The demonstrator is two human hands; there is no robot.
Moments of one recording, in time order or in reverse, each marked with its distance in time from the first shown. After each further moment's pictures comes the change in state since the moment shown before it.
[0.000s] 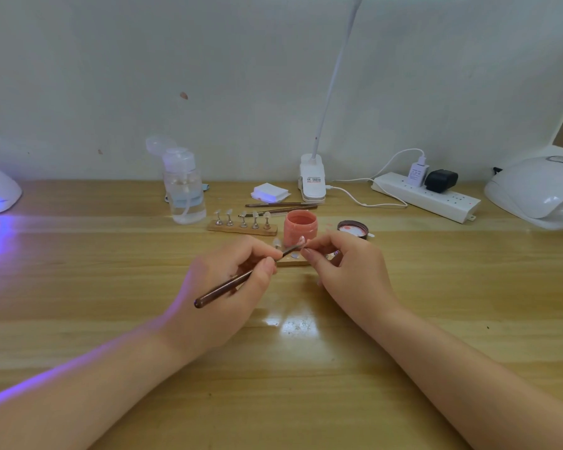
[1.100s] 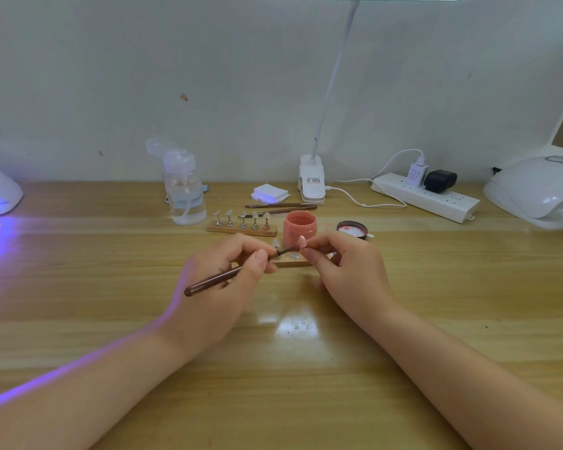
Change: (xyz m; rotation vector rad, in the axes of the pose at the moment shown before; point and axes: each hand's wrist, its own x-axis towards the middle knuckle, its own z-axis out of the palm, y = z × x) left_hand 0.001 -0.003 0.001 -0.048 0.058 -0.048; right_hand -0.001 0.002 0.000 0.062 -0.012 0.004
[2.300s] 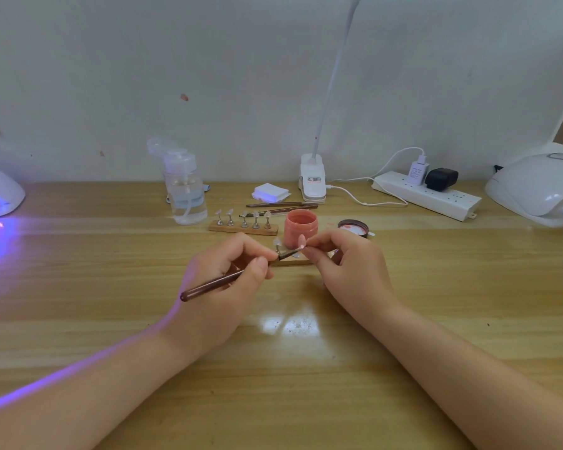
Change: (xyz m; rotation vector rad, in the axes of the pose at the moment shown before) left_hand -0.003 -0.002 0.002 -0.109 -0.015 -0.032; right_hand 0.001 0.001 0.001 -0.049 0.023 -0.028
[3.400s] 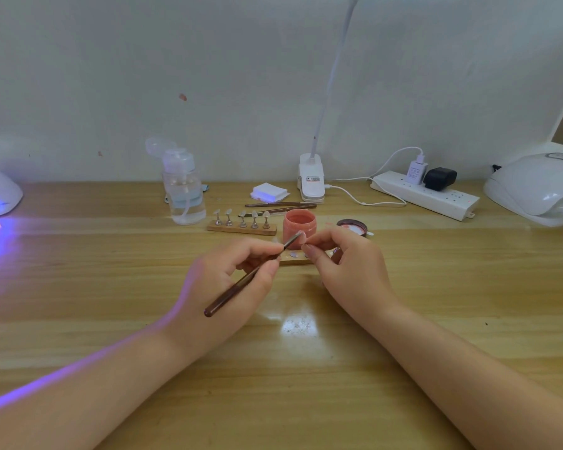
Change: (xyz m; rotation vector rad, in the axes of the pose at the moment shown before) left_hand 0.001 -0.001 0.003 0.100 -0.041 0.082; right_hand 0.000 -0.002 0.000 -0.022 0.025 -0.010
